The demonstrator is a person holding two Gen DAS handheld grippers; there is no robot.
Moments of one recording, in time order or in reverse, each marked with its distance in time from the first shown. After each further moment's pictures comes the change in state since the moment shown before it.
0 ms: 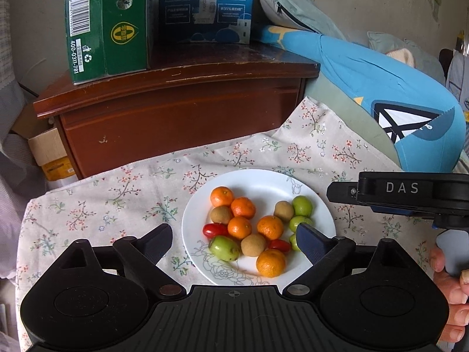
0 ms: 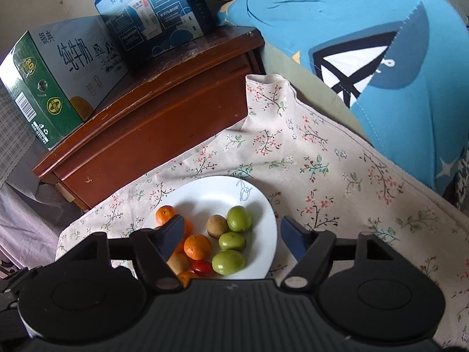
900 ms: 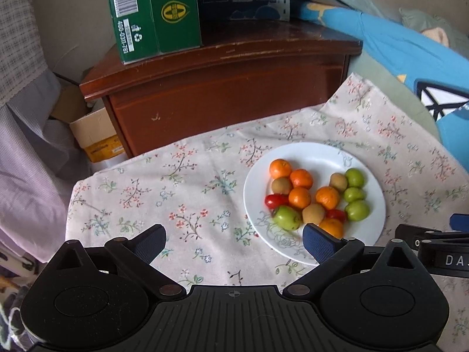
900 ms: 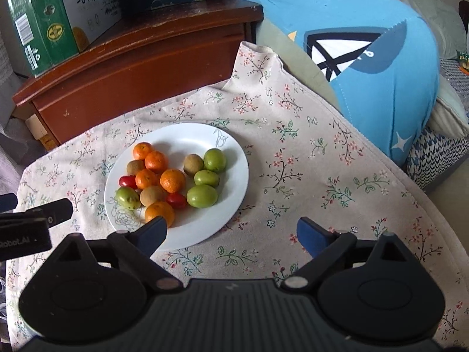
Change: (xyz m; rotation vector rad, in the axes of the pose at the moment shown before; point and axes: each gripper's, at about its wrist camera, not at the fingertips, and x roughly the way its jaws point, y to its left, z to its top) left arm -0.003 0.029 -0.007 0.021 0.126 0.169; right arm -0.020 0.035 -0.038 -0.172 0.126 -0.224
